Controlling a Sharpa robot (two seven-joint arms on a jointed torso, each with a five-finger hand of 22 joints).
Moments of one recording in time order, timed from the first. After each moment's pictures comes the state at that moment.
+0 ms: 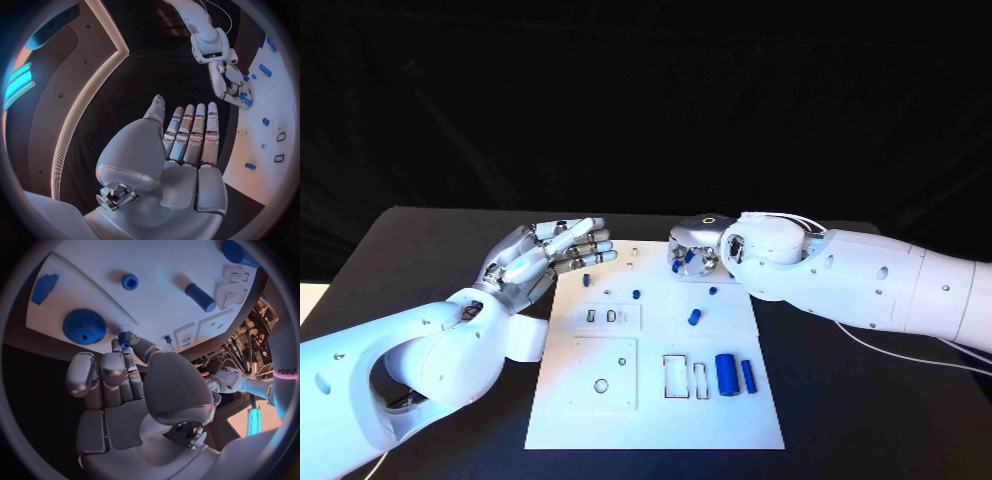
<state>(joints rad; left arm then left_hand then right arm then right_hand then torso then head) 1.17 -0.94 0.01 1.82 0.02 -0.28 0.48 1.39 0.12 -0.11 0.03 0.05 0.93 0.24 0.07 0.08 0.97 0.21 0.07 0.07 0.93 0.17 0.06 0.22 0.17 0.85 0.28 0.13 0.07 1.31 -0.71 -0.08 1.38 -1.70 -0.09 -0.14 1.27 0.02 0.48 -0.19 0.09 1.13 0.13 0.07 0.08 1.15 0.09 0.08 0.06 1.47 -0.01 1.13 0.85 0.12 1.30 0.11 1.34 1.07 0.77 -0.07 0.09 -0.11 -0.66</state>
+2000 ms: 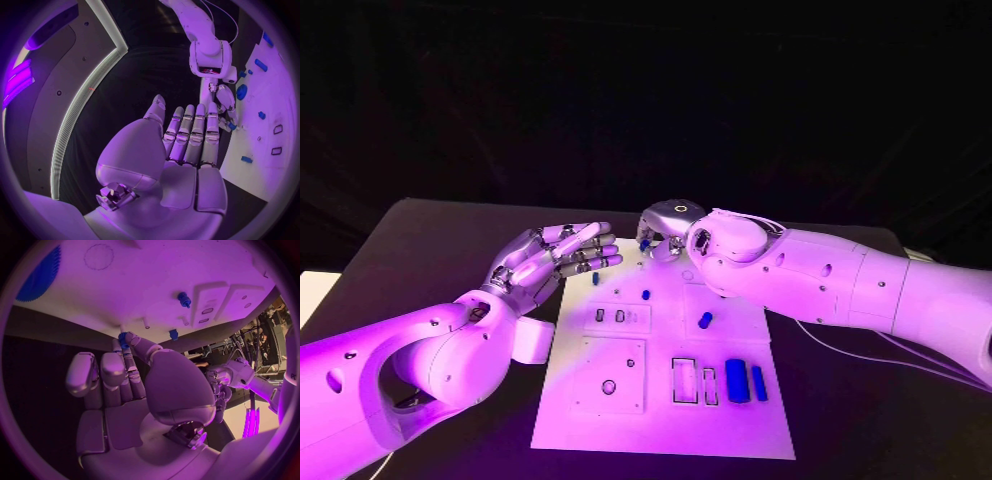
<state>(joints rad) 1.17 -0.94 0.01 1.81 0.02 -0.28 0.47 1.39 0.12 -0.10 0.02 0.05 0.93 0.24 0.07 0.08 0.97 0.21 0.07 0.07 0.93 0.17 0.06 0.21 0.17 0.85 0.28 0.13 0.07 1.31 -0.51 -0.07 1.22 -1.70 -0.27 -0.17 1.25 -0.02 0.53 -0.17 0.09 1.12 0.14 0.06 0.09 1.15 0.09 0.06 0.06 1.47 -0.01 1.13 0.85 0.12 1.29 0.11 1.34 1.07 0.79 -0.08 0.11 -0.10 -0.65</state>
